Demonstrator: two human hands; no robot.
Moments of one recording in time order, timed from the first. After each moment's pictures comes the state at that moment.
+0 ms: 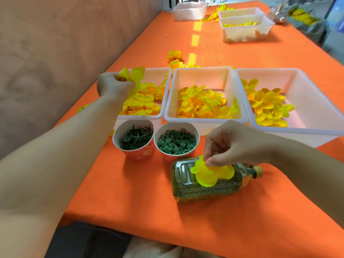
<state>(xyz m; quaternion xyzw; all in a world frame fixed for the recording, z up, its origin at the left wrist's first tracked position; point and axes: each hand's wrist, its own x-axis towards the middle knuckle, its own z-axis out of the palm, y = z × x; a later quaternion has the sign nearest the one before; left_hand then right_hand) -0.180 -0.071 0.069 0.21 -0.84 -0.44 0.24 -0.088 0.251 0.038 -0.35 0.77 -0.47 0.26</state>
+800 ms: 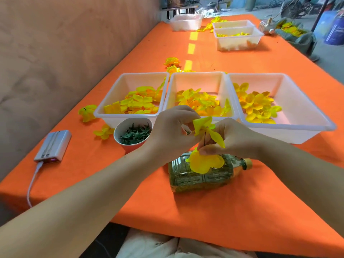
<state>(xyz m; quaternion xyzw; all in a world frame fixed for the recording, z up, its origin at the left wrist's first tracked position) -0.029 0.058 0.060 -0.24 -0.86 -0.43 0.15 -0.074 0.252 0.032 -0.31 0.82 -0.46 0.17</state>
